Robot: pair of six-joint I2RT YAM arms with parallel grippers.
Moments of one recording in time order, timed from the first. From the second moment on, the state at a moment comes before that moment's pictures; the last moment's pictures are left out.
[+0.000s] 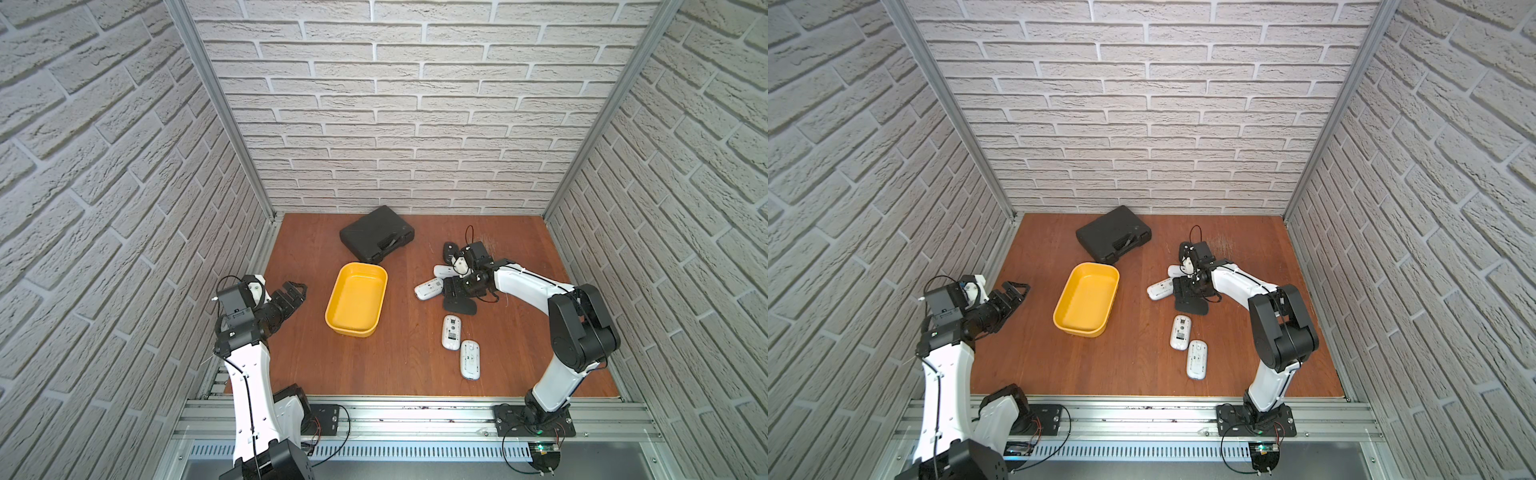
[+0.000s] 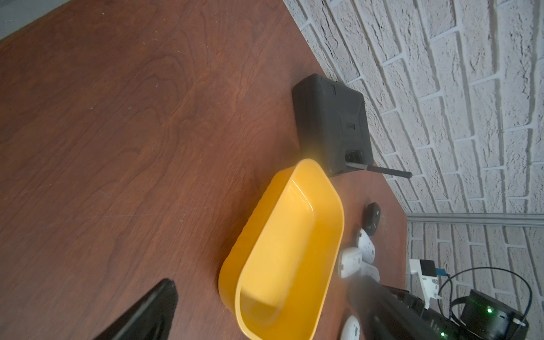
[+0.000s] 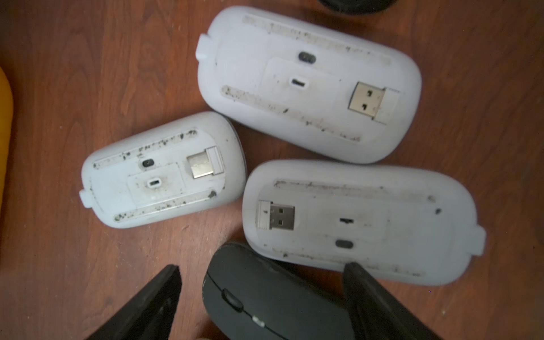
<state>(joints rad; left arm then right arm) 0.46 0.83 0.72 -0.69 0.58 -0.46 0.28 1.77 1.15 -0.57 -0.11 0.20</state>
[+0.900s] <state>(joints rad) 0.46 0.83 0.71 -0.68 0.57 -0.46 0.26 1.95 1.33 -0.72 0.11 0.51</state>
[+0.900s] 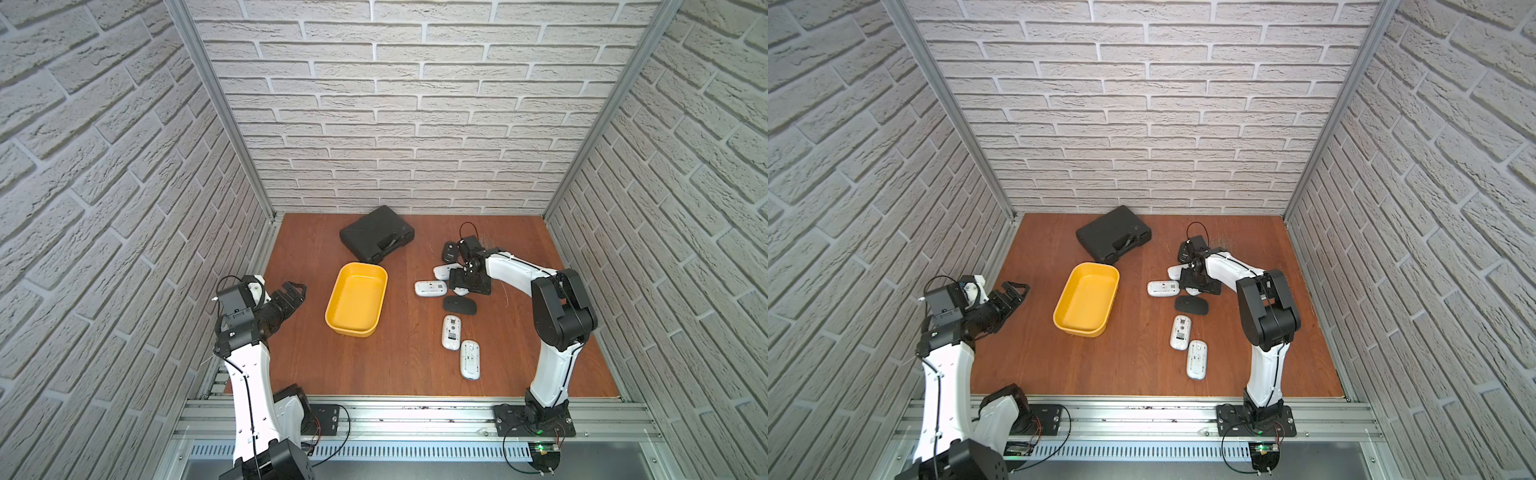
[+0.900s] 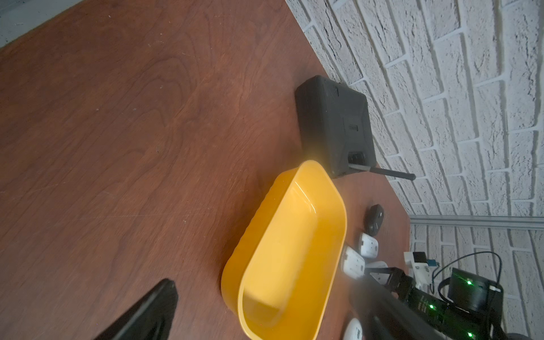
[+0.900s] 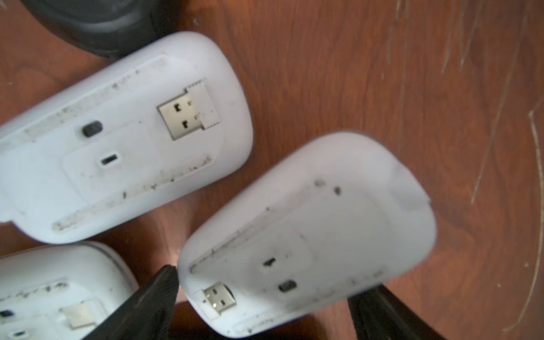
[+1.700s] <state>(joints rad) 0.46 0.84 0.71 -0.67 0.61 -0.46 0.22 1.98 1.33 -0.69 0.15 0.55</state>
